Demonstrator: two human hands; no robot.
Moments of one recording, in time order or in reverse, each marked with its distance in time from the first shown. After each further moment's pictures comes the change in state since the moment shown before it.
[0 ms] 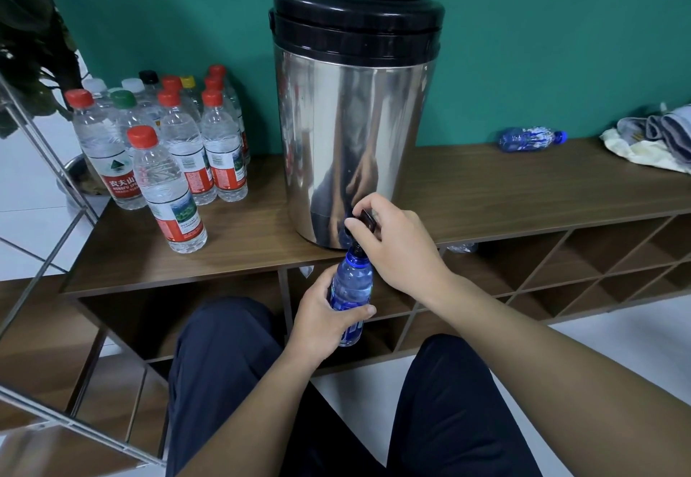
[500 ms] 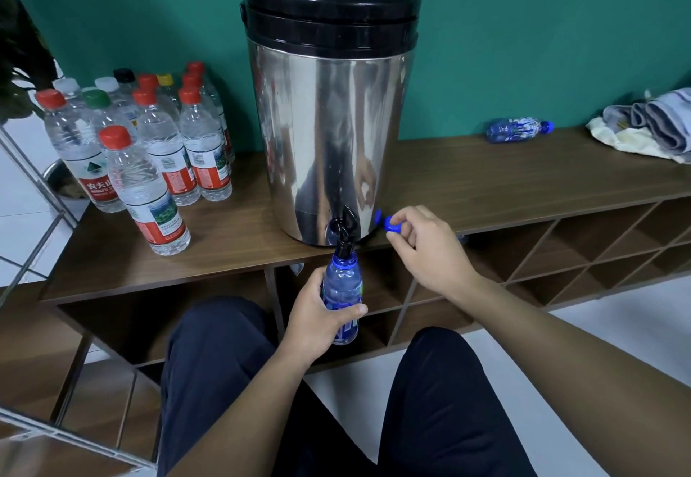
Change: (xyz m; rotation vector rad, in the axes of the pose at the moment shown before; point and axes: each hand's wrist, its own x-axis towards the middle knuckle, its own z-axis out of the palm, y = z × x) left_hand 0.012 -0.020 0.008 0.029 0.004 -0.029; right_hand -0.015 0.100 -0.013 -0.111 0.074 0.025
